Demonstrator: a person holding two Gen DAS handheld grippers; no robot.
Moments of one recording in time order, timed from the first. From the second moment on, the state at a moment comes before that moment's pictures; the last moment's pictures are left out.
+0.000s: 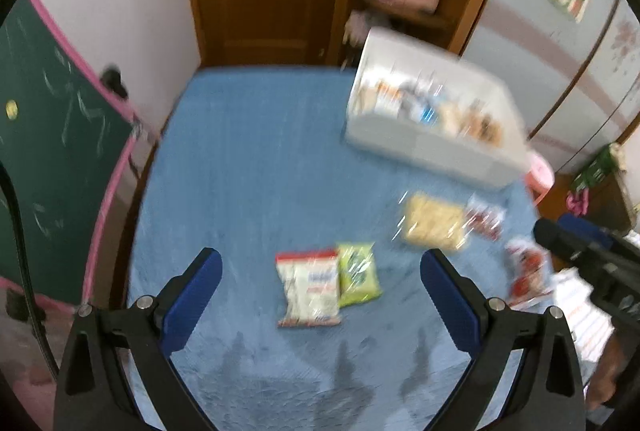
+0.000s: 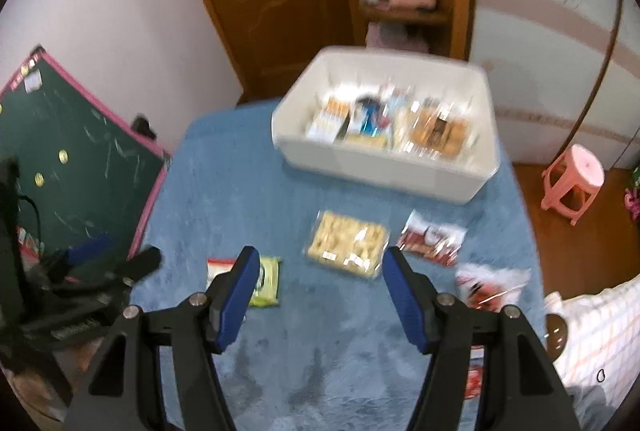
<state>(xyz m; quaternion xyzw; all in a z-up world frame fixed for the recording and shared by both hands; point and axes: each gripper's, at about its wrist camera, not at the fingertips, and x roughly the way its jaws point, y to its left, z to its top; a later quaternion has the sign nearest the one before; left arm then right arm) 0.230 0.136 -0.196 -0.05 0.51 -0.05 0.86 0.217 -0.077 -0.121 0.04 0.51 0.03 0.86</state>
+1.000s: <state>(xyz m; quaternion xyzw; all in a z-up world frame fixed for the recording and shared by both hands) 0.266 0.124 -0.351 -0.06 0.61 -0.01 0.79 0.259 -0.038 -0.249 0.06 0.61 0.11 0.78</state>
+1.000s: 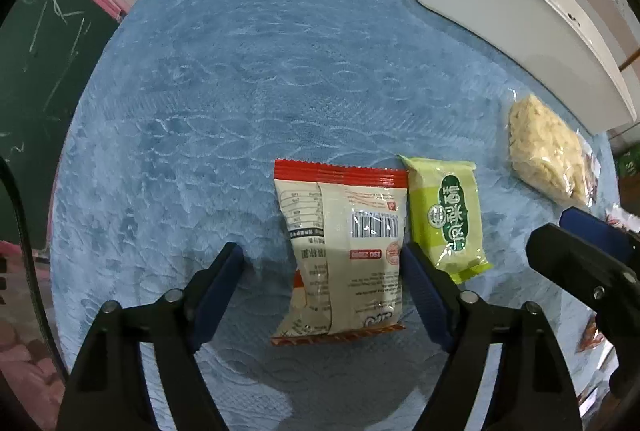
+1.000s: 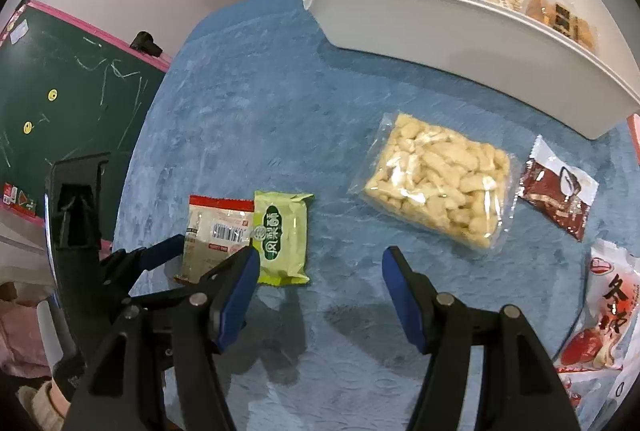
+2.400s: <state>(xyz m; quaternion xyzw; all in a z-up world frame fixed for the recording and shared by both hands) 0.221 0.156 -0.147 -0.10 0.49 -0.07 0.86 0.221 -0.016 -0.142 -0.02 0.55 0.09 0.83</state>
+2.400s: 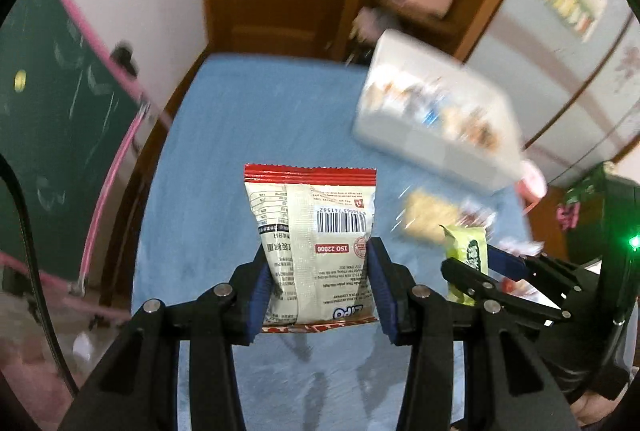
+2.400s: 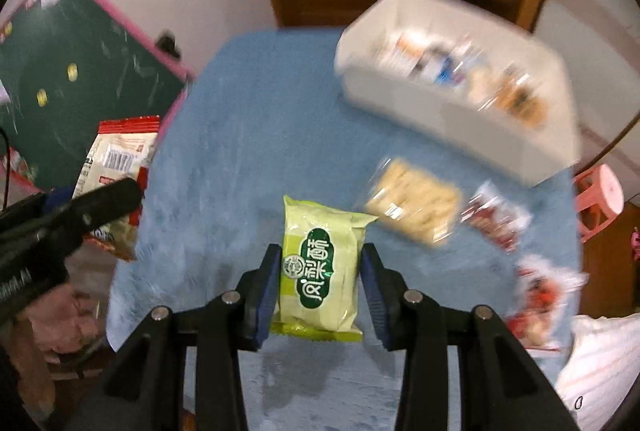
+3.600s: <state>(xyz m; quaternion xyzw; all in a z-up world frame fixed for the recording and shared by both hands) 0.507 -0.011 -0.071 -0.05 0.47 -0.14 0.87 0.428 -0.185 -0.026 -0.02 0.47 0.00 0.88</state>
